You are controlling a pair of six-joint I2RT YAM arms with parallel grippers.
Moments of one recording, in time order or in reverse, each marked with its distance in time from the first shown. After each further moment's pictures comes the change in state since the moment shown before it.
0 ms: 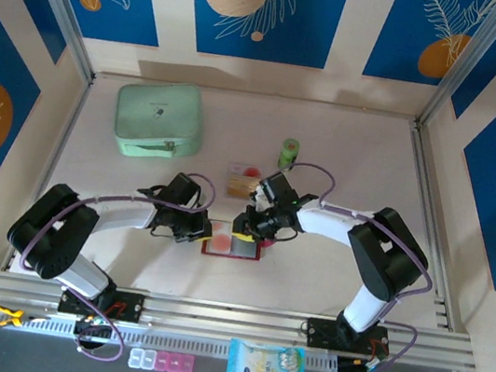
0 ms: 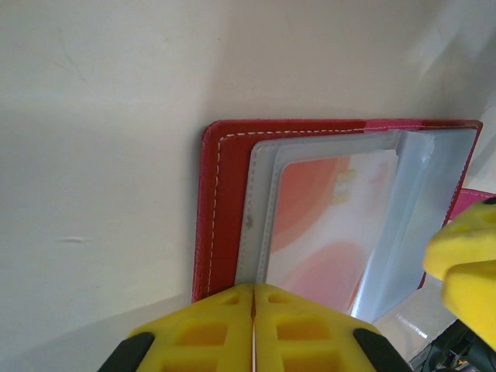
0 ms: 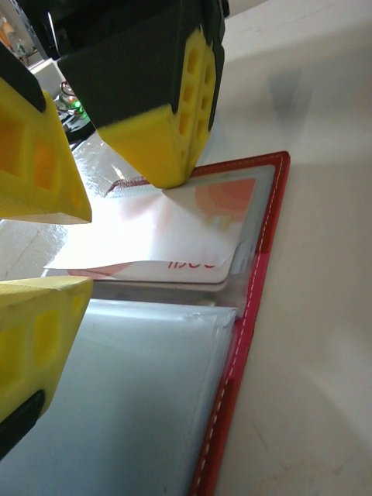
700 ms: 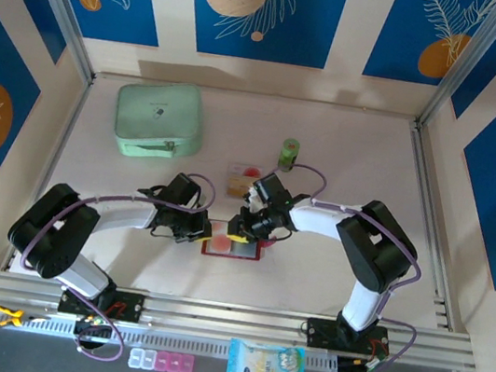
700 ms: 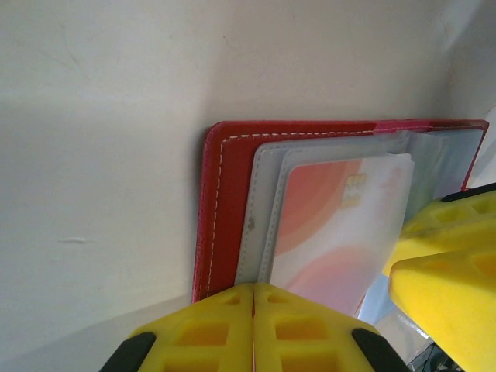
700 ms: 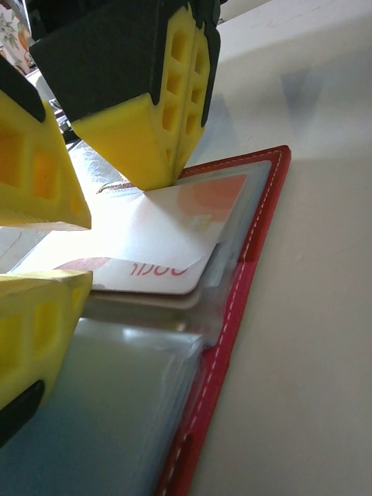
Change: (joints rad) left arm 0.000 0.005 -0.001 0.000 0.000 0.000; right arm 0.022 0.071 0.026 0.043 -0.032 -0.001
